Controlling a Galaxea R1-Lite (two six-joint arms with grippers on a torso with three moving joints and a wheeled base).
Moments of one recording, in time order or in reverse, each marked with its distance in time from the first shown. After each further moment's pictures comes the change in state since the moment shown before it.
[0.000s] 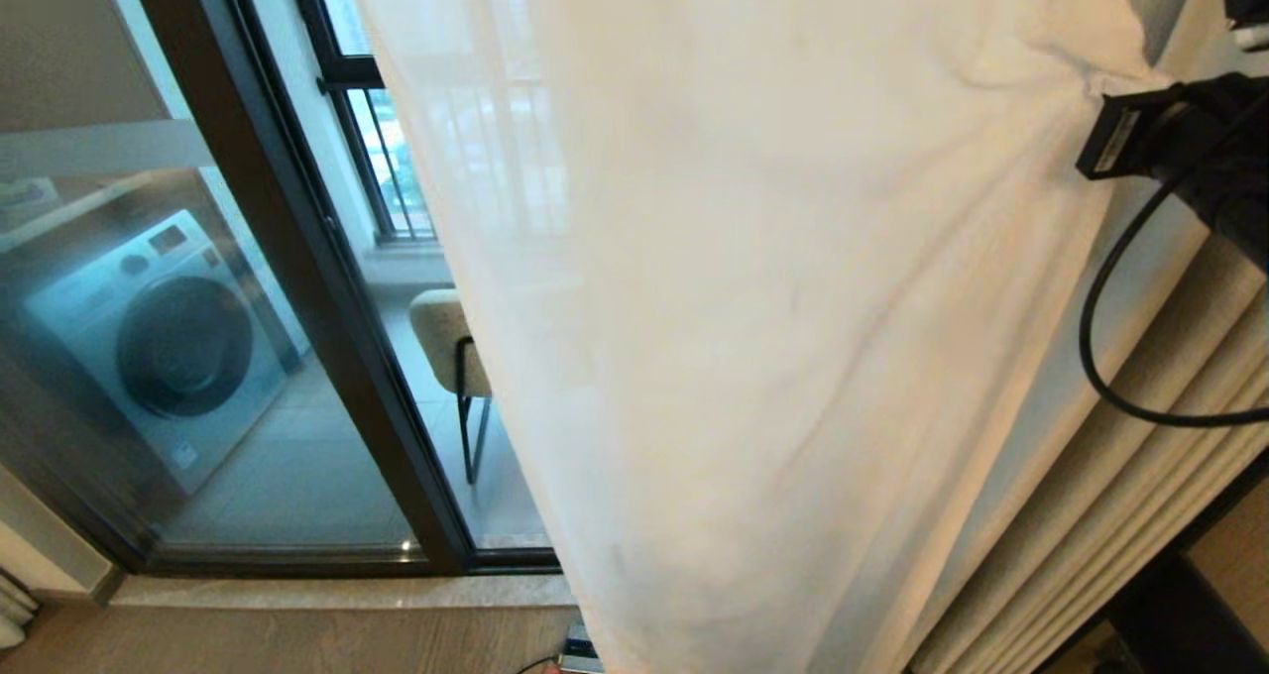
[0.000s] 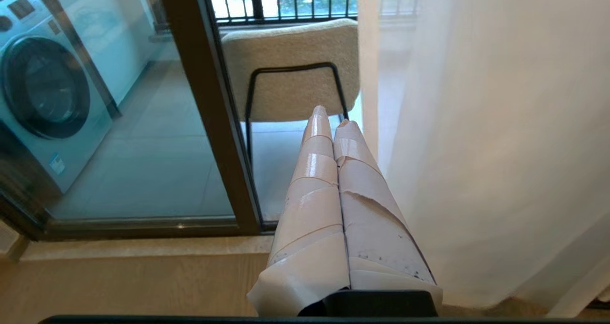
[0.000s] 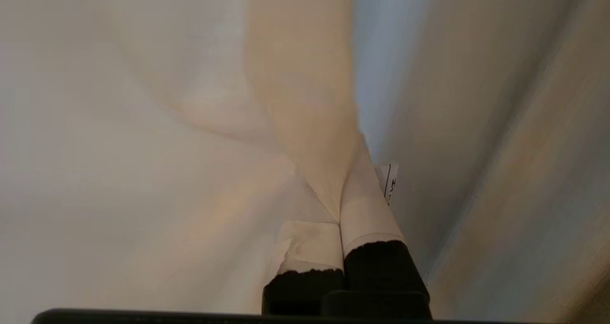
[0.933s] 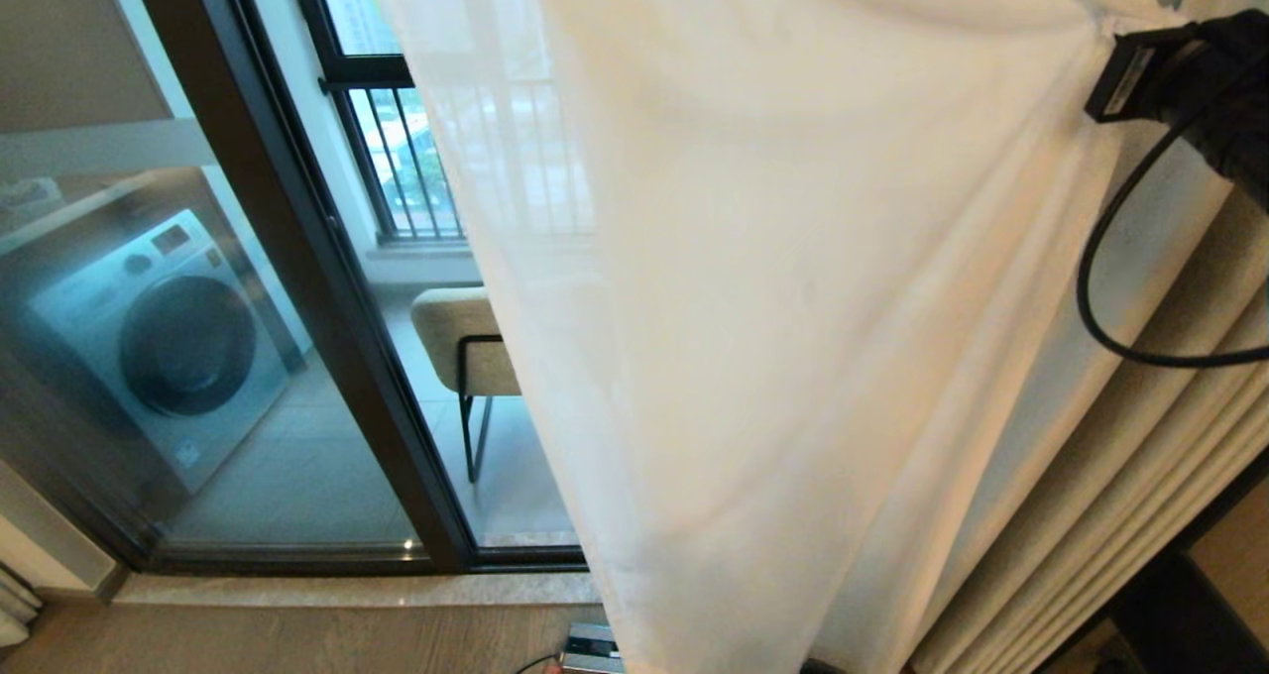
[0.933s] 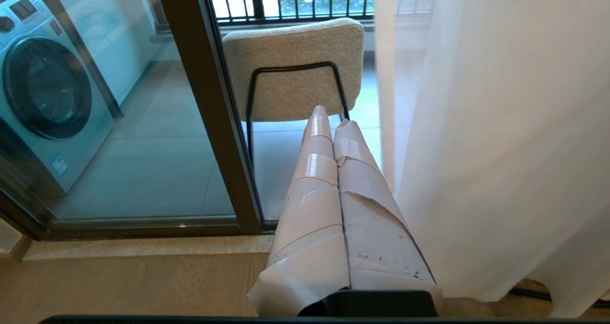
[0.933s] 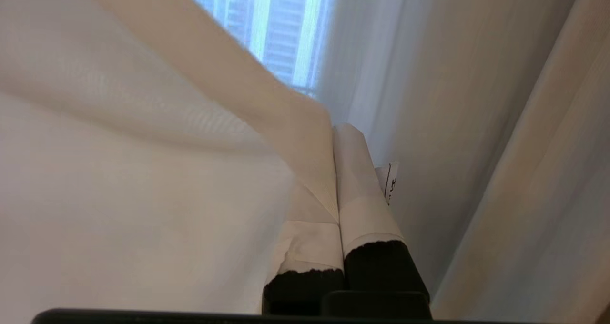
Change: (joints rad) left arm 0.001 0.000 0.000 -0.001 0.000 0.000; right arm -0.011 0.027 -0.152 0.038 0.014 0.010
